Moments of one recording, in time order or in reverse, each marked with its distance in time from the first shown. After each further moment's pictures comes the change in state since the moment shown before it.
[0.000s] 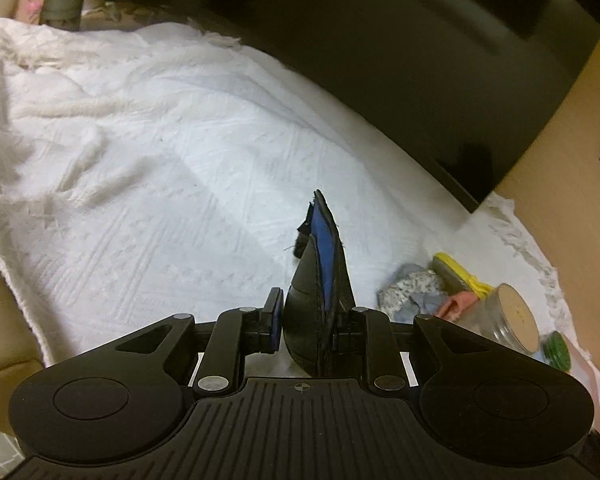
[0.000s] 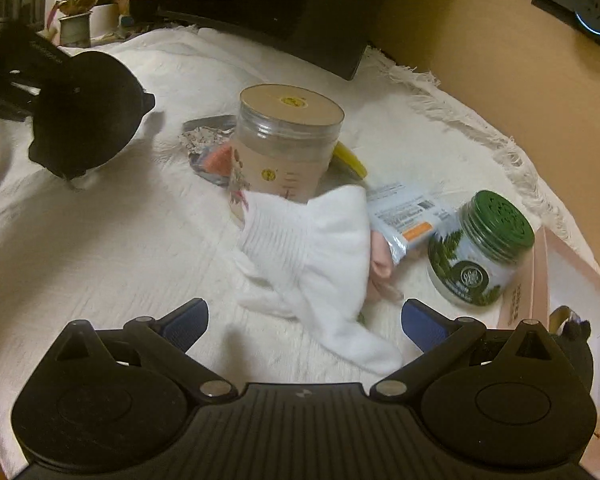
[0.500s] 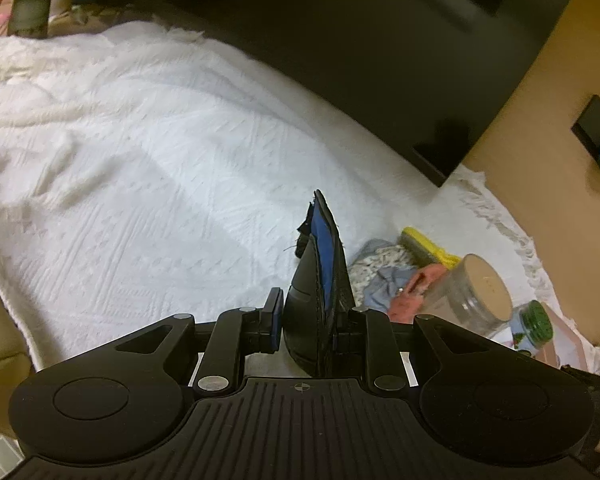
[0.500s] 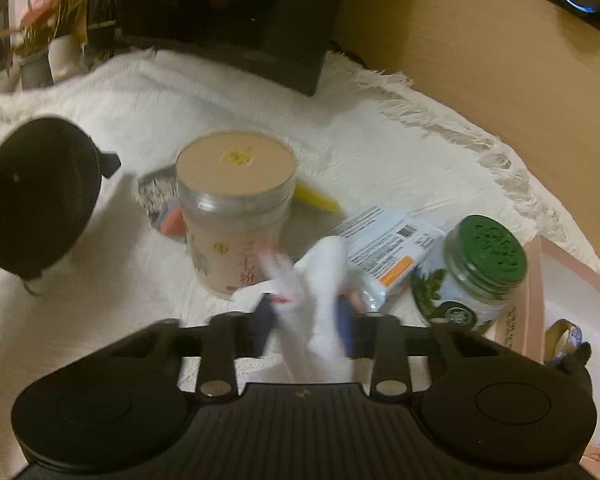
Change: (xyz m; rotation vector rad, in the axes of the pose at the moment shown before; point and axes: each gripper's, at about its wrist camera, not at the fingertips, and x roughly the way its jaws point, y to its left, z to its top) left arm -0.011 -0.017 -0.005 0.072 0.036 -0.052; right arm 0.008 -0.034 0.043 0.147 0.022 0.019
